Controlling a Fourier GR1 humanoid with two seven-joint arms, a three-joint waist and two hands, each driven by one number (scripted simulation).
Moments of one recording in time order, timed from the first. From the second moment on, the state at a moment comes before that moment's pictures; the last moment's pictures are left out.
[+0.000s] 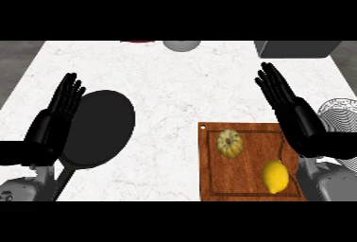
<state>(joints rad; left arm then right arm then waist) -0.12 0.32 -0.08 -1.66 0.20 0.10 0.00 -0.24 -0.30 0.19 -1.69 -0.25 -0.03 0.04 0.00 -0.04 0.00</state>
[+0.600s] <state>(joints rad) 0.07 0.42 0.00 -1.46 0.19 0.08 0.12 0.01 -0.14 0.12 -1.56 -0.17 -0.21 -0.26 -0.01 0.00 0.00</state>
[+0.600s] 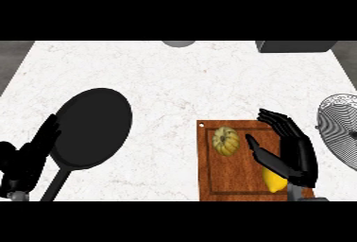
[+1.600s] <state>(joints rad) 0.04 0.43 0.00 -1.37 0.19 0.03 0.13 -0.20 -0.36 0.42 -1.67 0.52 -0.04 0.86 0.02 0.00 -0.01</state>
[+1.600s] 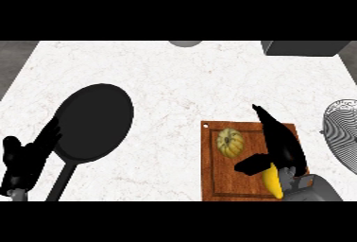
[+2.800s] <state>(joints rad) 0.06 0.42 0.05 -1.34 0.18 0.00 0.10 -0.36 -0.26 0.36 -1.70 0.40 0.21 1.19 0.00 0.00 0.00</state>
